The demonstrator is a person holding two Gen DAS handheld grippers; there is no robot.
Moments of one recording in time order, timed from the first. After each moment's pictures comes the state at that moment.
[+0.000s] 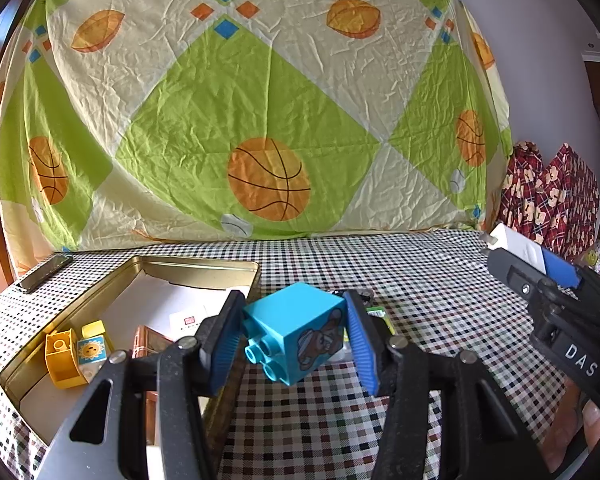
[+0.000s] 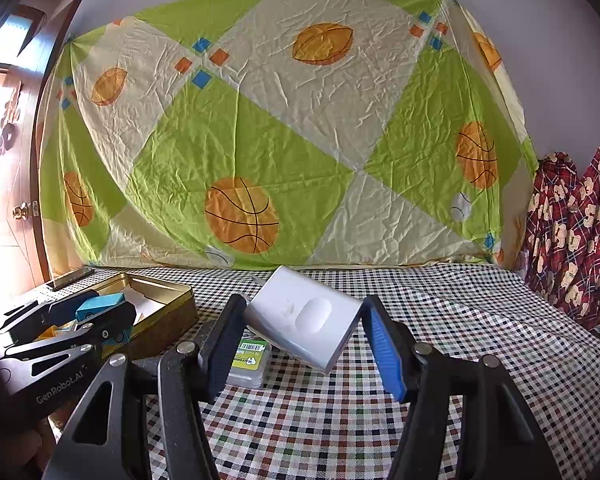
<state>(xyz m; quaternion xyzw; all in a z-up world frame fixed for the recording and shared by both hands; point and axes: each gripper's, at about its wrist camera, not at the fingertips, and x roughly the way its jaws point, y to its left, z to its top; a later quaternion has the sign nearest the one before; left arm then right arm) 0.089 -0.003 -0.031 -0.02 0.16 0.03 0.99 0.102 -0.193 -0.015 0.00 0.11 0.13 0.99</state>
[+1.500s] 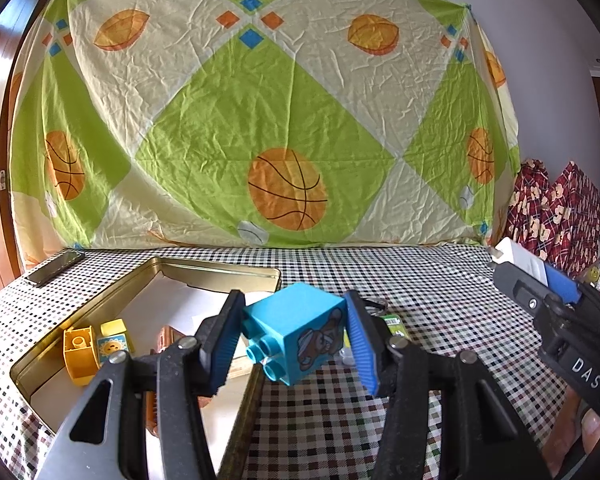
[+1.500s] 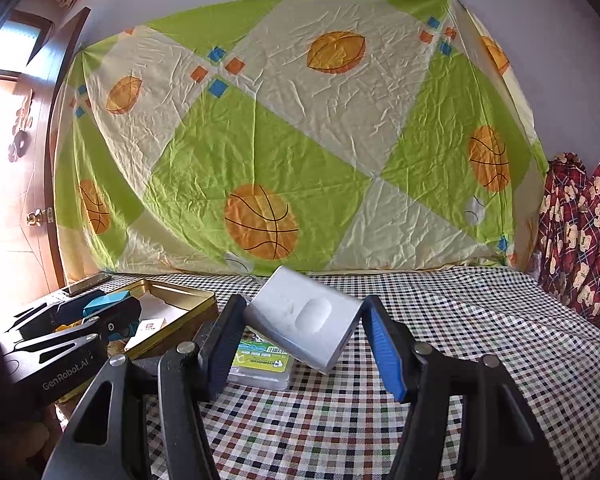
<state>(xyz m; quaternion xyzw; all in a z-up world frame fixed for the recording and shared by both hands) 0.074 0.016 -0.029 -0.04 0.14 0.05 0.99 0.093 -0.181 -0.015 0.01 0.10 0.16 0.98</state>
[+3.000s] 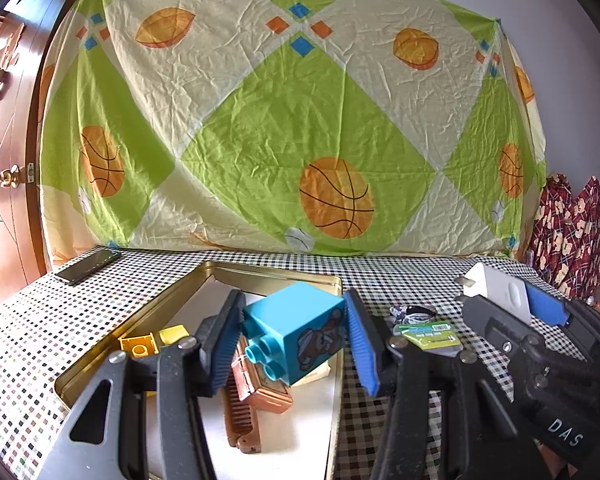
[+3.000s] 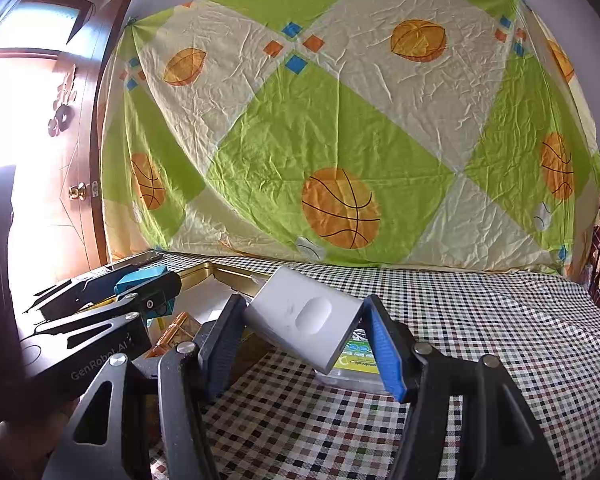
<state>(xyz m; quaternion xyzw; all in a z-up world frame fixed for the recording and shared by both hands) 0.060 0.071 -0.028 -0.05 0.13 0.09 0.99 0.089 -0.100 -0.020 -0.02 0.12 0.25 0.96</state>
